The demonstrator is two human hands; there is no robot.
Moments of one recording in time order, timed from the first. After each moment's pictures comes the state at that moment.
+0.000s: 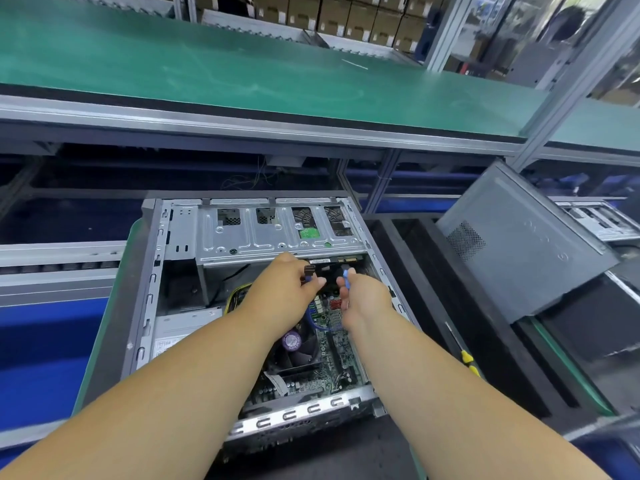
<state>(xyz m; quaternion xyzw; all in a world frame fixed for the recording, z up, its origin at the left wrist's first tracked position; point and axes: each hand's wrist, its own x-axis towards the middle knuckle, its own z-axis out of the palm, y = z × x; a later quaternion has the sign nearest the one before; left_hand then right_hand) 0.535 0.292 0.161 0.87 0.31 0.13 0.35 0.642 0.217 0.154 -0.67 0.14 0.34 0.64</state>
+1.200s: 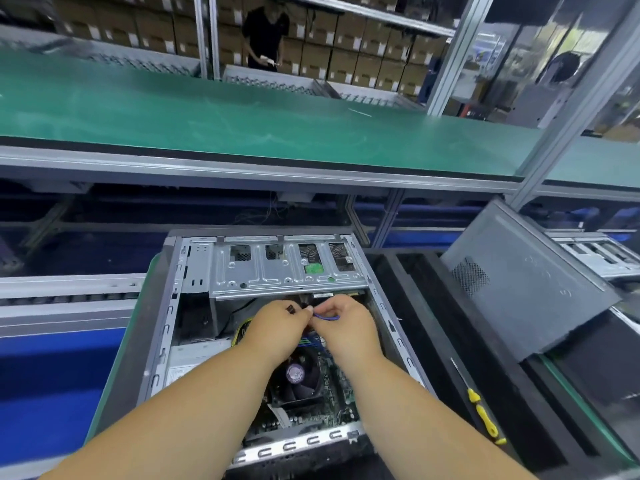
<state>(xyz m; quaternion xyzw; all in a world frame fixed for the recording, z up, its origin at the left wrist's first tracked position) 0.528 0.296 0.155 0.77 0.41 0.12 0.48 0.620 0.202 0.157 -0.81 -0.29 0.20 0.46</state>
